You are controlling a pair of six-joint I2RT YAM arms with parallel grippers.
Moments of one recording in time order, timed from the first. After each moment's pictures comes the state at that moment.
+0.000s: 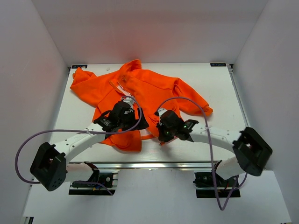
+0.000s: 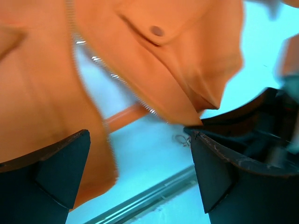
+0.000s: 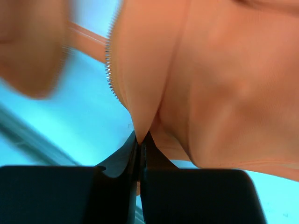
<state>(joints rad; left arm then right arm) -0.66 1.23 0.78 -0.31 0.05 -0.66 0.92 1.49 0.81 -0.30 -0.03 0.35</state>
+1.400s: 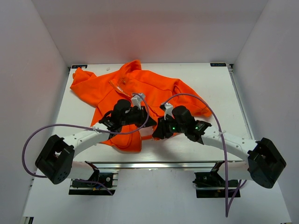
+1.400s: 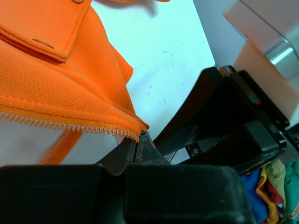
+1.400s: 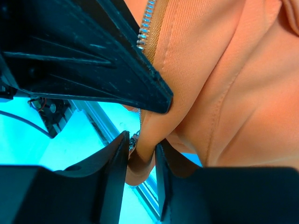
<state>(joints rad) -0.66 1.34 0.72 0.21 0.47 -0.67 0.84 1.25 0.72 -0.06 -0.34 0.44</state>
